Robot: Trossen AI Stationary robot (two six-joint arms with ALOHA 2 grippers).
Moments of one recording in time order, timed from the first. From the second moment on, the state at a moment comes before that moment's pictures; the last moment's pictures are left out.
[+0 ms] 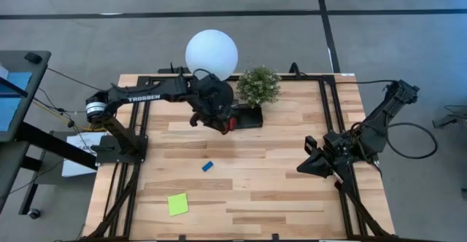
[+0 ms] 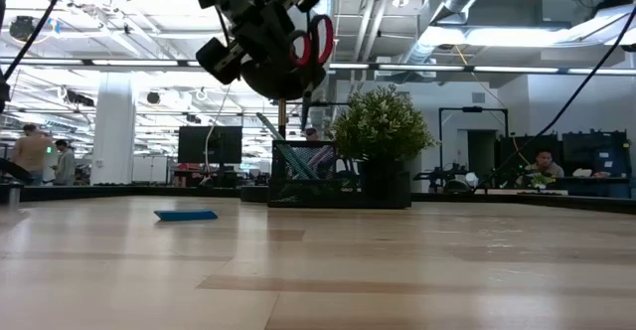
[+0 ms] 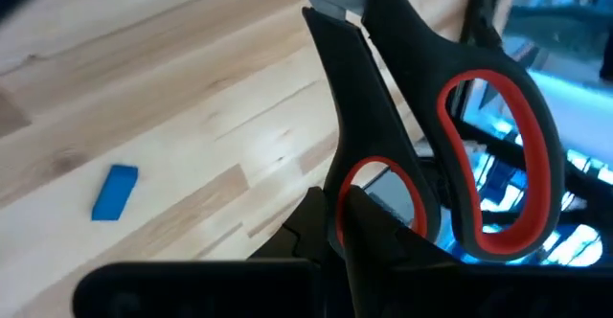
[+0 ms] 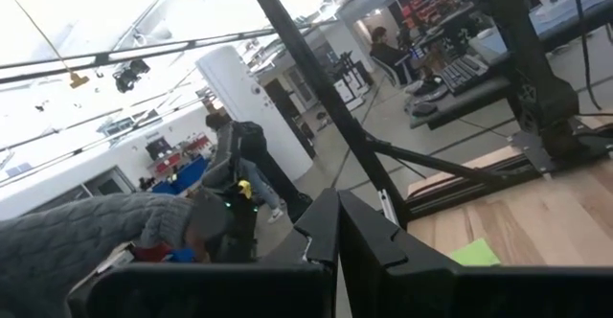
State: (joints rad) left arm 0.33 1.61 1.33 -0.72 0.64 -1.15; right arm 0.79 0.87 0.76 0.24 0.45 0.49
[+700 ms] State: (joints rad) left arm 0.41 1.61 1.29 -0.68 0.61 -1.33; right arm 0.79 0.87 0.76 0.24 0.45 0.46
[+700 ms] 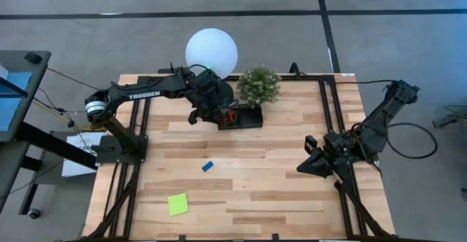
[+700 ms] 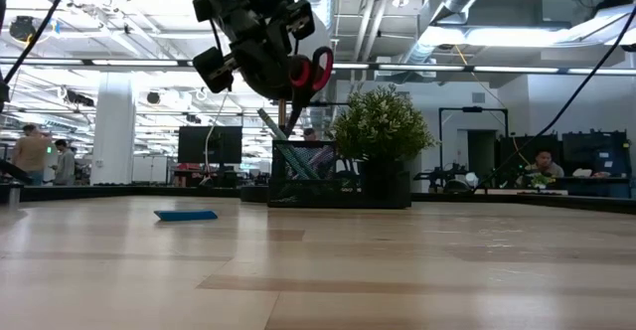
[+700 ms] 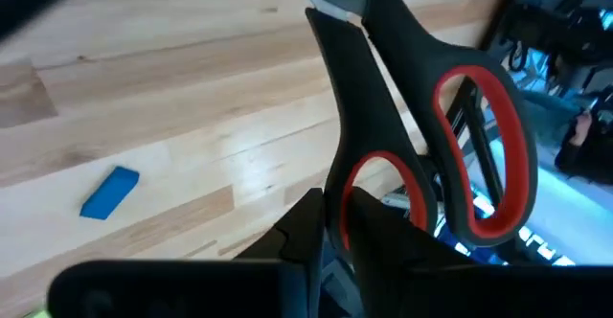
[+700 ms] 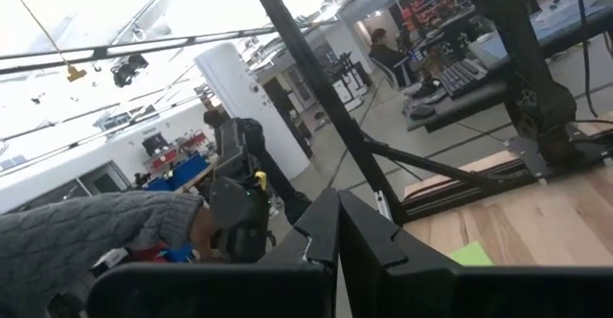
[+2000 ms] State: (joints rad) left arm 0.34 1.74 1.25 -0.28 0.51 -1.55; right arm 0.78 0.87 0.76 0.18 0.45 0.47
